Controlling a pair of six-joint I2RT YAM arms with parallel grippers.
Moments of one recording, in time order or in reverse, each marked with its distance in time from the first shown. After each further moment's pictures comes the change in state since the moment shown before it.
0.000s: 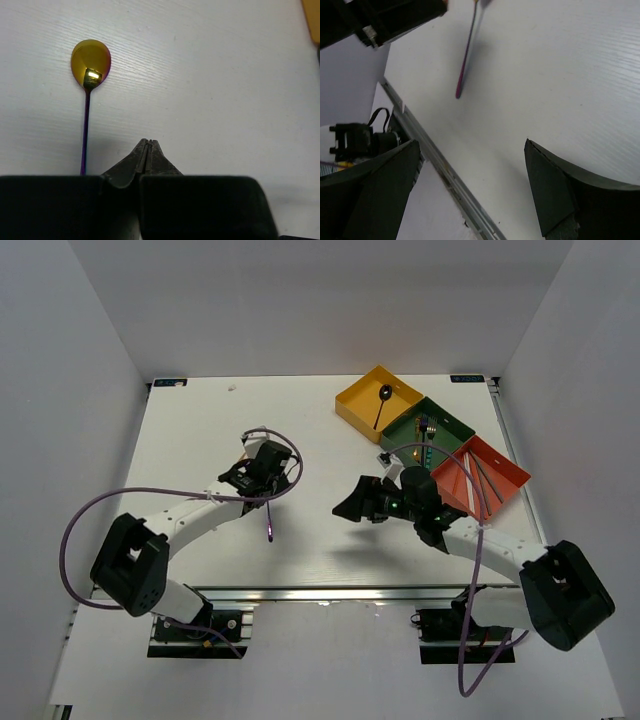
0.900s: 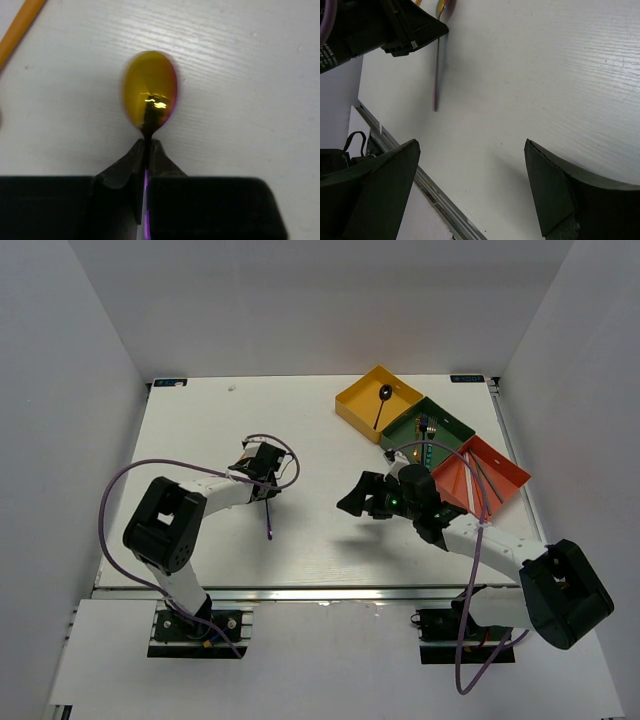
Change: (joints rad) left arm 0.126 0.276 0.015 0.051 -0.025 0.199; right arm 0.008 0.046 0.035 -0.066 0.171 0.006
